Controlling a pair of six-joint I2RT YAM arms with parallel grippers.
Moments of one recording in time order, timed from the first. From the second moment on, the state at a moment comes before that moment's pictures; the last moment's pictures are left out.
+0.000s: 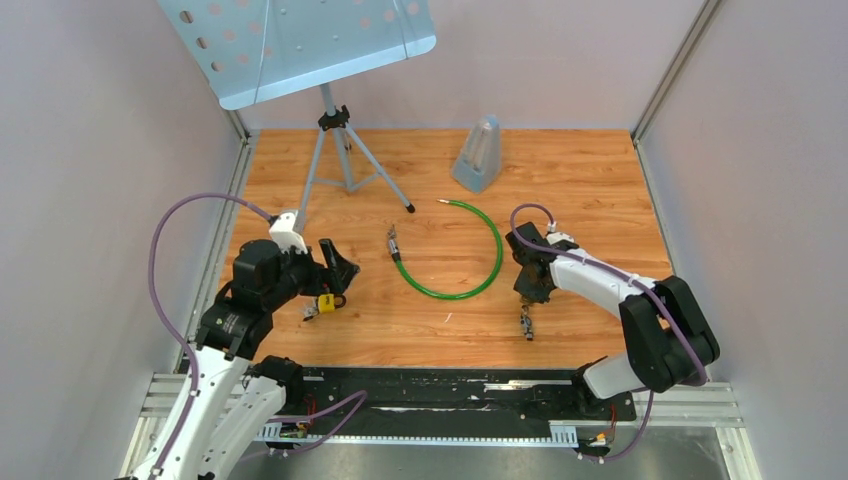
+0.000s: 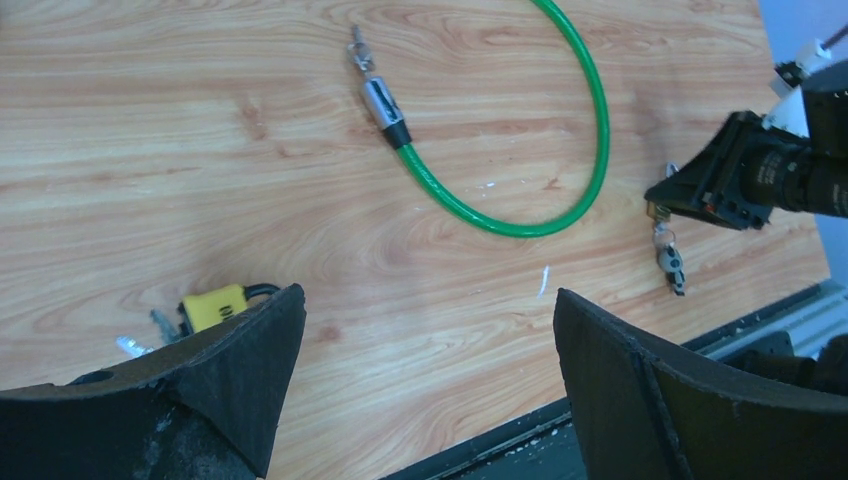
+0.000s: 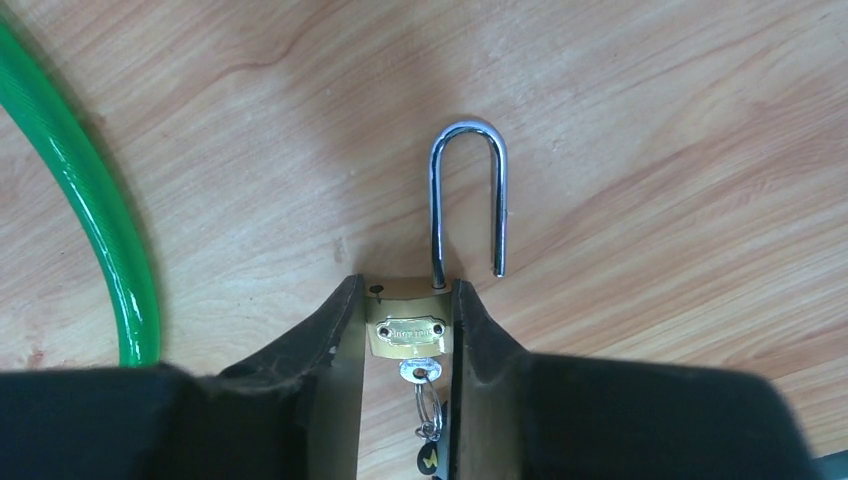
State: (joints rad) left arm -0.30 0.58 0.75 -0.65 0.16 -0.42; right arm 0.48 1.46 0.76 -0.62 0.33 0.94
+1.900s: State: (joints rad) left arm -0.84 1.09 0.76 0.56 0.15 -0.15; right arm 0.85 1.12 1.09 -0.24 0.31 1.32
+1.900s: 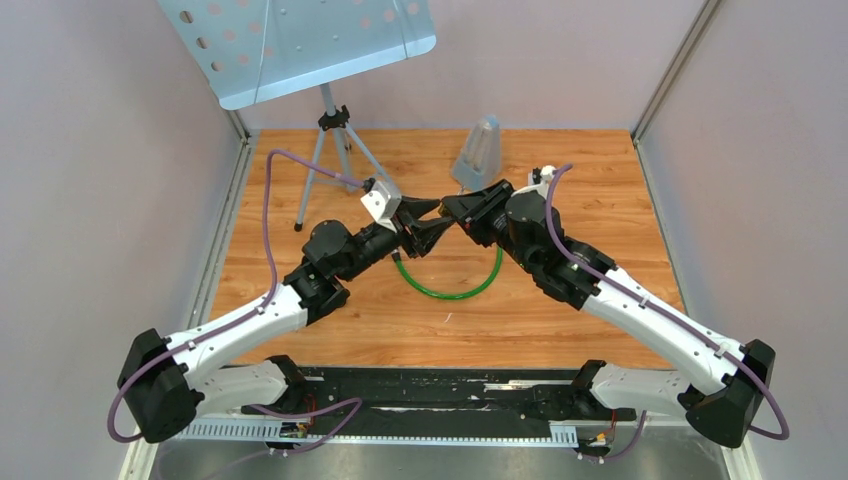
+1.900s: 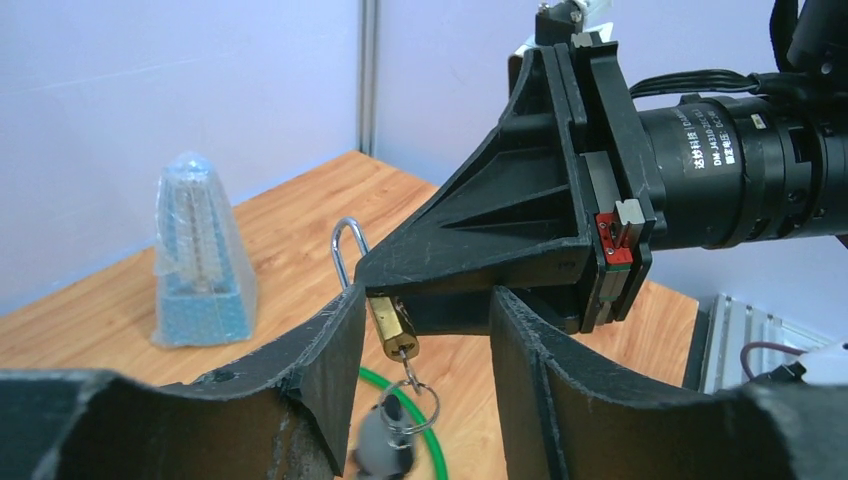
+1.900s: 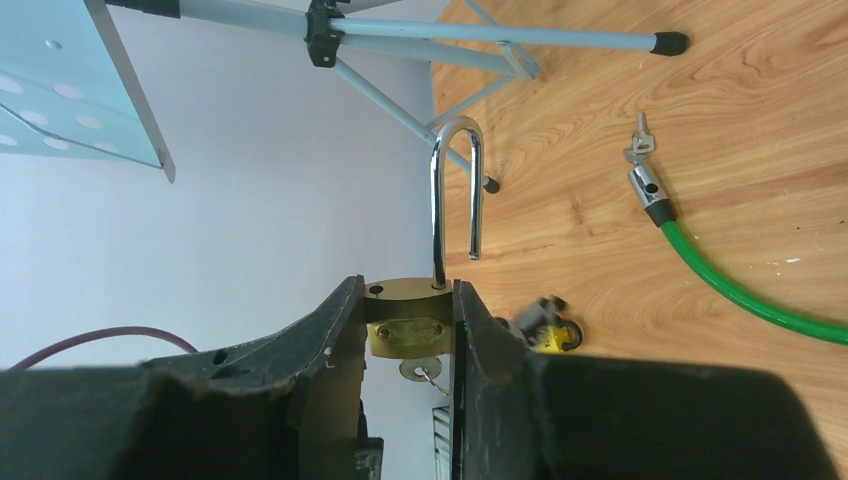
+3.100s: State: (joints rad) left arm -0.84 1.15 0.72 0.73 0.06 -0.21; right arm 0.85 1.09 1.07 -0.19 0.29 1.41
